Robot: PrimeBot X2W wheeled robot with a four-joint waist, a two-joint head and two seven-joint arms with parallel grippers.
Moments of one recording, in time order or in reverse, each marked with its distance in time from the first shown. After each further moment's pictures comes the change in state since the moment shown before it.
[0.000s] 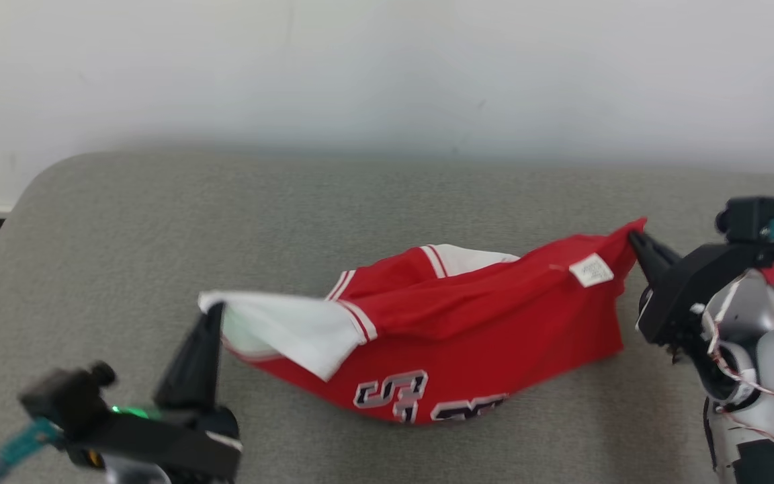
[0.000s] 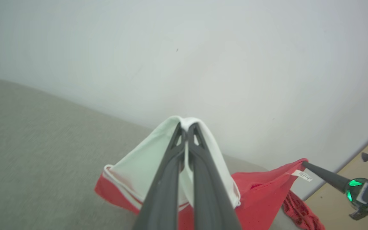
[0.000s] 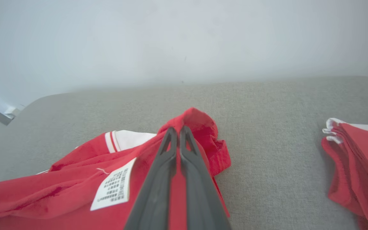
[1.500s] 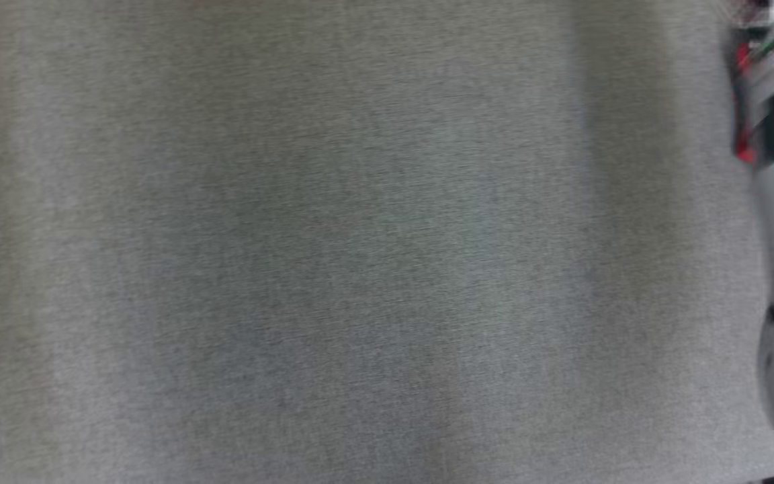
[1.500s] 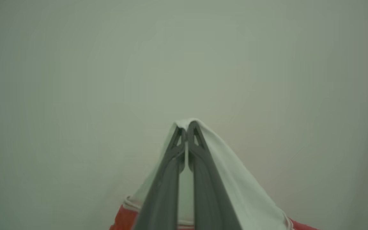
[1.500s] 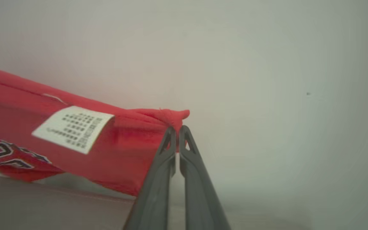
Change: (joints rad) left arm -1.073 0.037 0.314 0.356 0.203 -0.156 -0.128; right arm -0.922 -0.038 0.193 0.532 -0.259 0.000 -0.653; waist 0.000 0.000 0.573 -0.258
